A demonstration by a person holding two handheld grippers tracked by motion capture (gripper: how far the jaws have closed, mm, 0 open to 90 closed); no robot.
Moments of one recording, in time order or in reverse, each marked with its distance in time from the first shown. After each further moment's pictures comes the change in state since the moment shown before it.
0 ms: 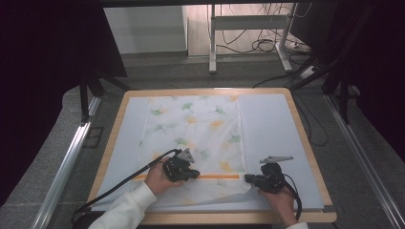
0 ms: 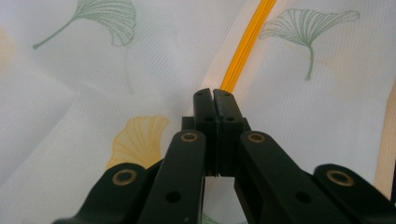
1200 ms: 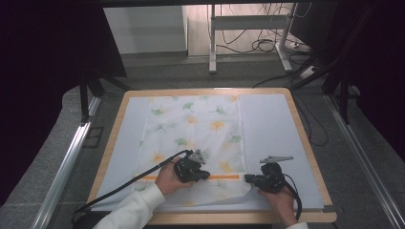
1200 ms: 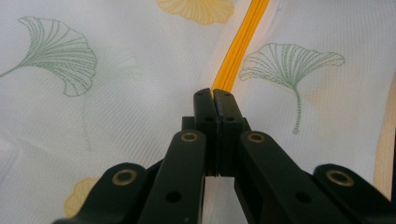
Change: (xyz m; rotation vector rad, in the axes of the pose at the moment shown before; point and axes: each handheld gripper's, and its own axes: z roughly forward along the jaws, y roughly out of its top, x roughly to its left) left arm -0.015 0.022 0.022 -0.011 -0.027 0.048; right arm 0.000 0.000 0.000 0.000 0.002 0.006
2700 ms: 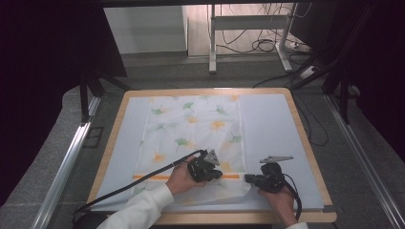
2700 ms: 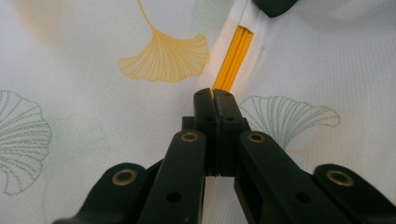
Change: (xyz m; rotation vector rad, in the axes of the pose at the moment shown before) left arm -0.013 0.028 0.024 -0.001 0.007 0.089; right arm 0.000 0.001 0.000 0.005 -0.005 0.002
